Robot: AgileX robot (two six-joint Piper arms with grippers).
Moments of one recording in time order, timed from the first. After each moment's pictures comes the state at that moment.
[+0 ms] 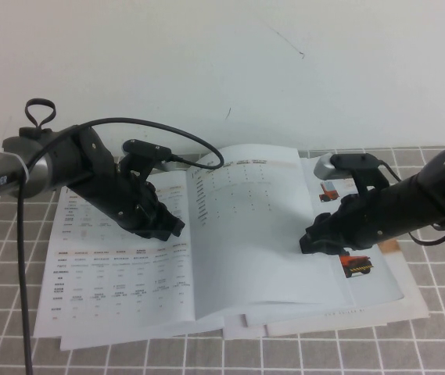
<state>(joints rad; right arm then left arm) 0.30 2.06 -1.23 0.98 0.54 -0.88 -0.25 2.12 -1.49 -0.48 0.68 0.60</state>
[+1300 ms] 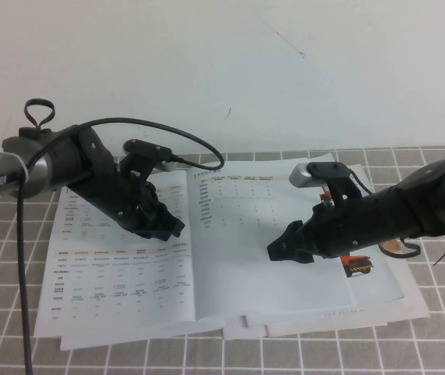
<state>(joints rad) 0.35 2.11 -1.23 1.25 0.60 -1.15 -0.25 2.12 -1.49 -0.50 0.68 0.62</state>
